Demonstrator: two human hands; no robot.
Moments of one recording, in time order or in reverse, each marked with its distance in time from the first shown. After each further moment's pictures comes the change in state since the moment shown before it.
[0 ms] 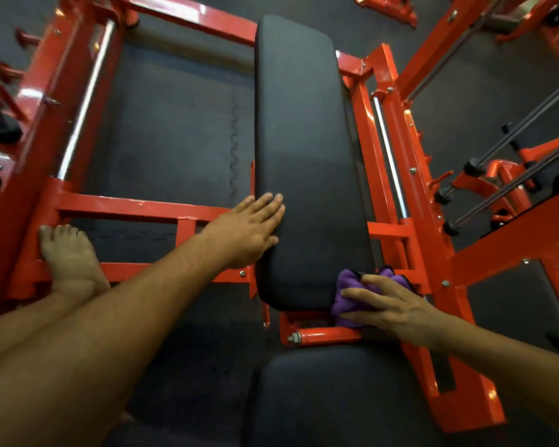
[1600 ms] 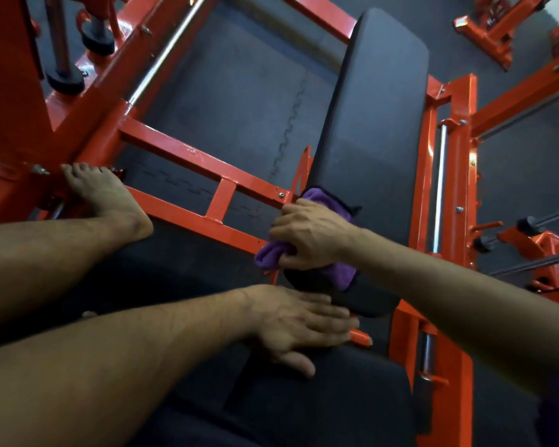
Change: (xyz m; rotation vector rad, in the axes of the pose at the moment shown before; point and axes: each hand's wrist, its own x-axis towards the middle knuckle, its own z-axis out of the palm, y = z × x) left_hand -0.078 0.099 0.080 -0.228 0.236 0.615; right_hand 0.256 -0.014 -0.066 0.135 -0.025 -0.303
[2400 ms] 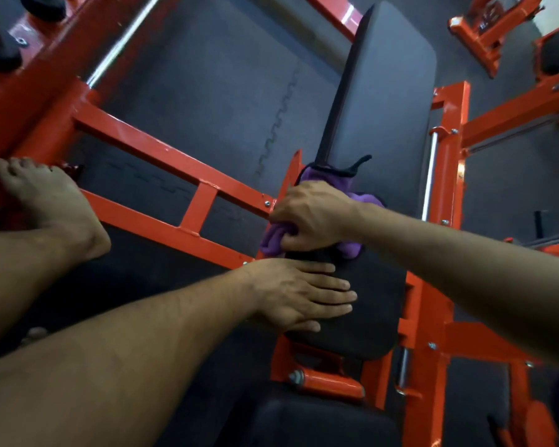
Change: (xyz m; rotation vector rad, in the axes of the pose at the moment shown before) left_hand 0.029 -0.106 -0.013 0.245 0.082 -0.061; right_hand 0.040 0.100 -0.003 -0.065 -0.323 0.100
